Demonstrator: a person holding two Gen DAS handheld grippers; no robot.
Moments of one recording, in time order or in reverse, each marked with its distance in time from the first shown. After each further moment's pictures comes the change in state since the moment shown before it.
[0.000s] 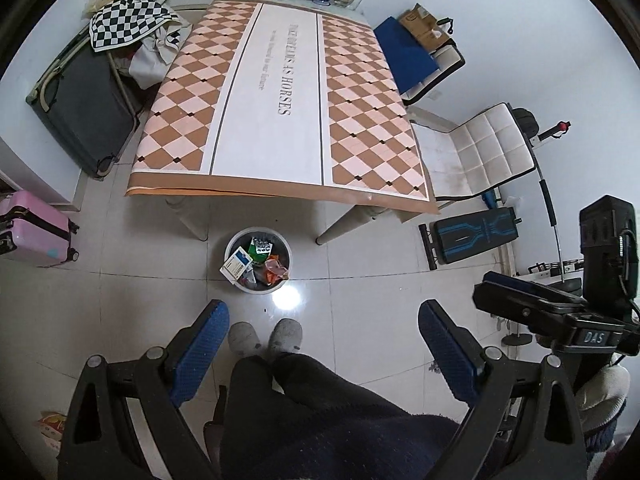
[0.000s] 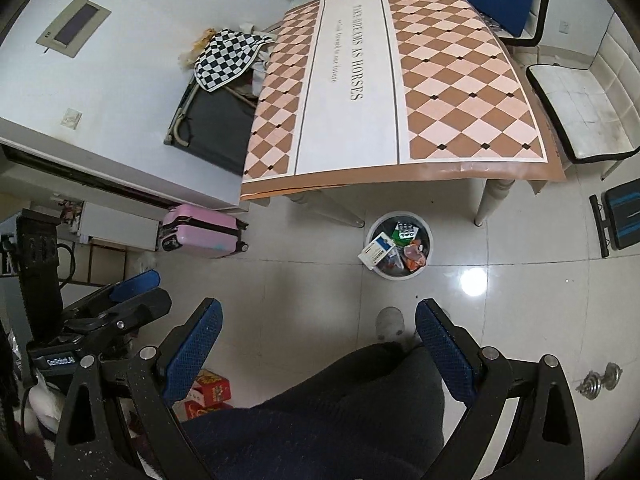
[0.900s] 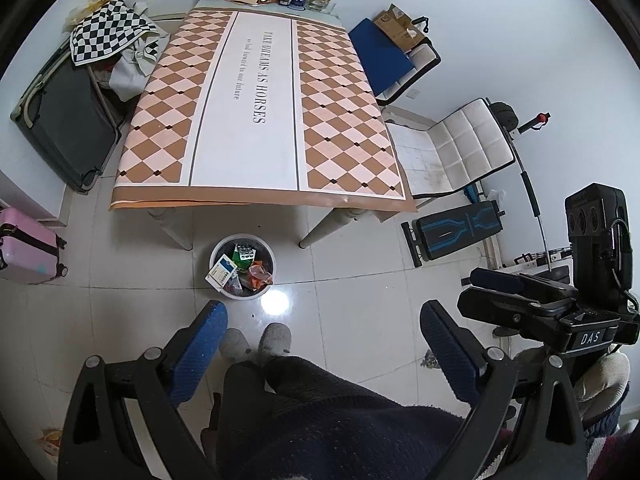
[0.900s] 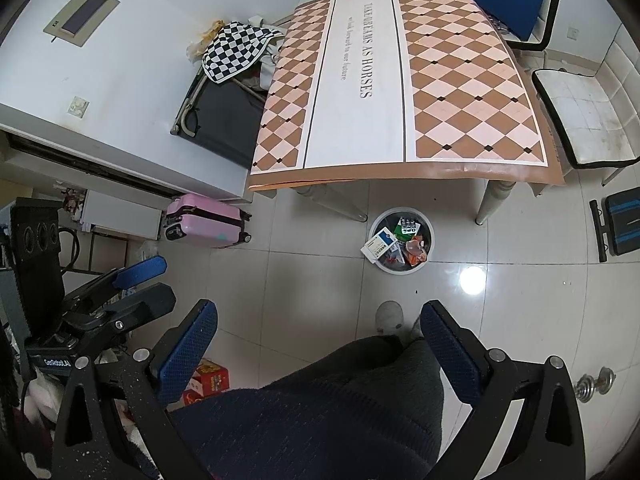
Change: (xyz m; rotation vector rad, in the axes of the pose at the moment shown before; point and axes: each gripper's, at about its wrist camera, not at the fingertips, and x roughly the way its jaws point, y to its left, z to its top) left arm -0.011 -0.017 0.000 0.053 -0.008 -0.057; right arm -0.015 0.010 -0.001 -0.032 0.020 -0.003
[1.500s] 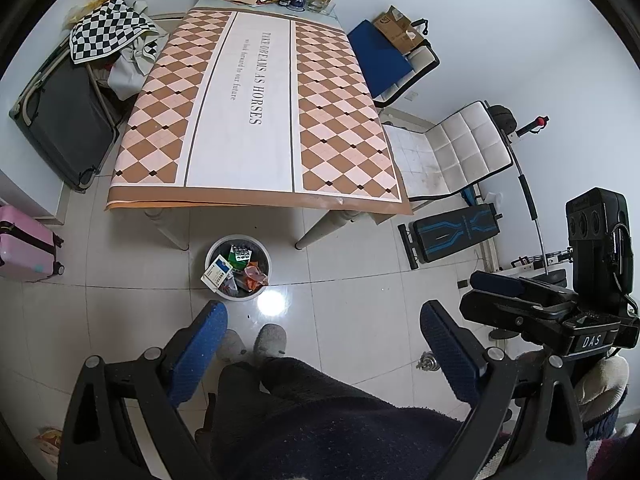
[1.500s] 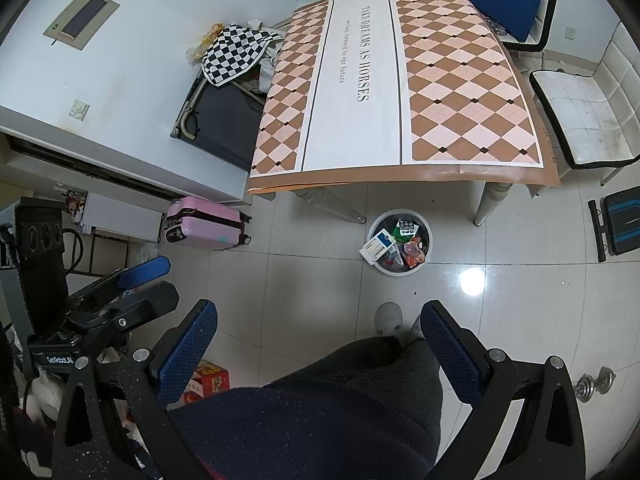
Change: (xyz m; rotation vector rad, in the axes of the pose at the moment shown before) left arm 0.001 -0.006 0.002 -0.005 -0.007 -0.007; right arm -0.009 -0.007 -0.001 0.005 -0.006 0.005
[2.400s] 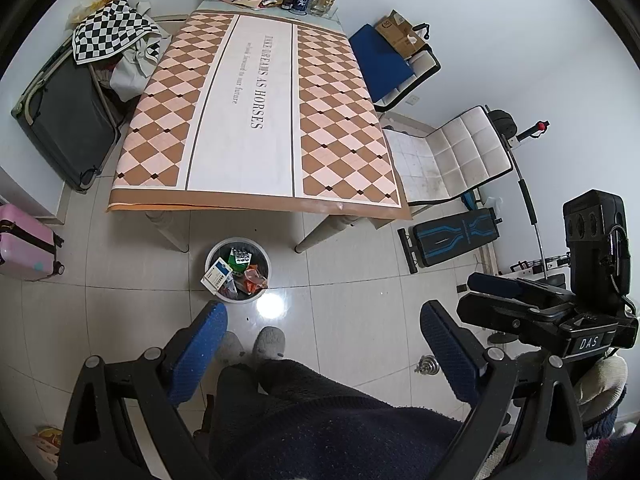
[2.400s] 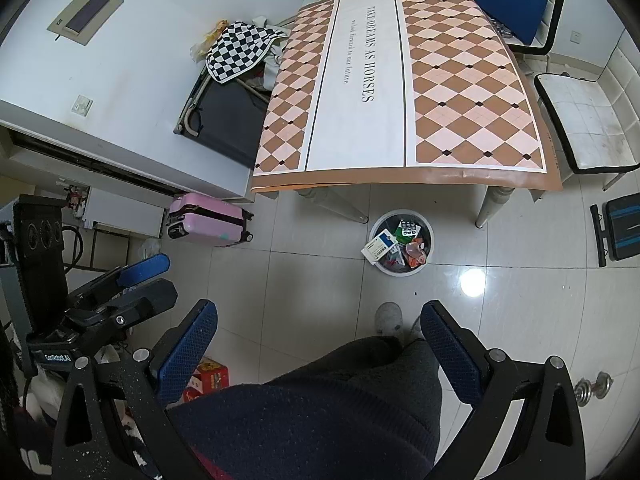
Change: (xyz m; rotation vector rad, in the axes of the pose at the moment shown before) left arm -0.001 -0.002 0.002 -0.017 -0.014 0.000; right arm -0.002 0.003 0.006 -0.013 0.007 0.003
